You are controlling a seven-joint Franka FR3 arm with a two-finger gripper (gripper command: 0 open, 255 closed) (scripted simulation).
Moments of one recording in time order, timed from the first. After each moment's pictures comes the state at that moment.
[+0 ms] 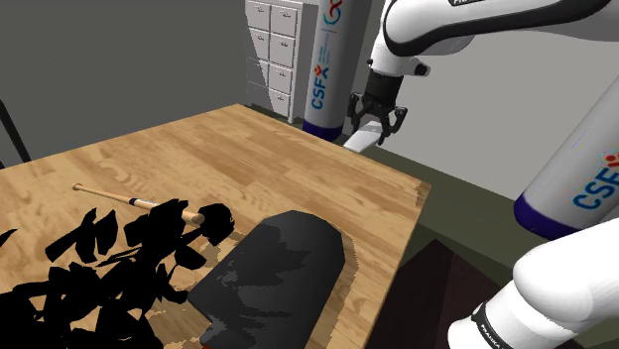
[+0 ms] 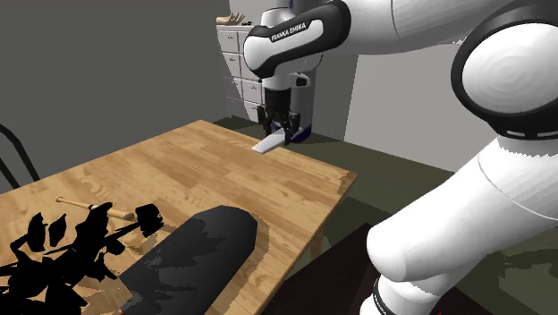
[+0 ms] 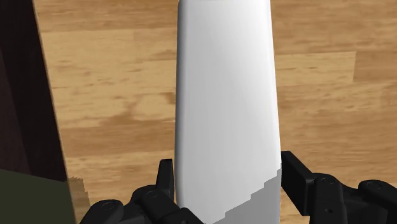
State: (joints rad) arm -0.32 -0.33 0.33 -2.18 0.10 1.88 1.21
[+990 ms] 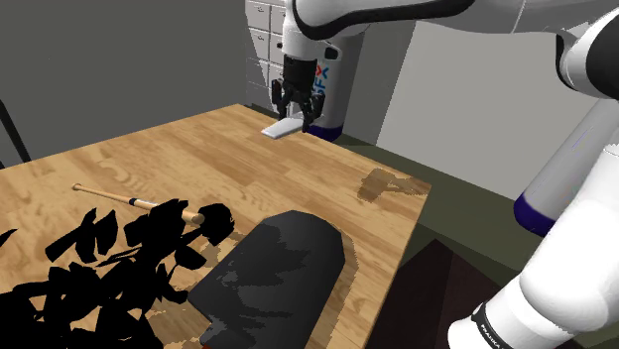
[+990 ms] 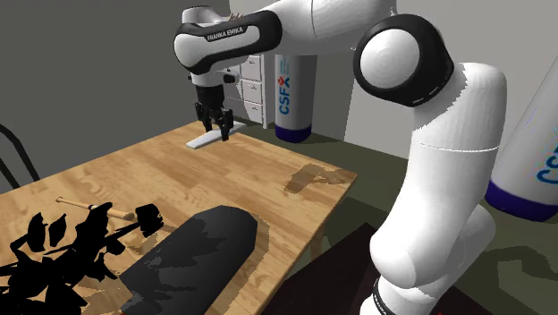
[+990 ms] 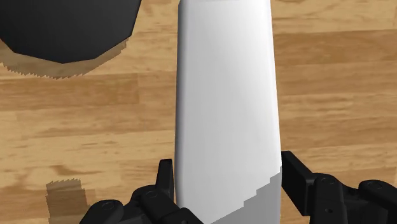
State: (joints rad) arm -0.19 0.20 0.53 -1.61 -0.11 1.79 1.60
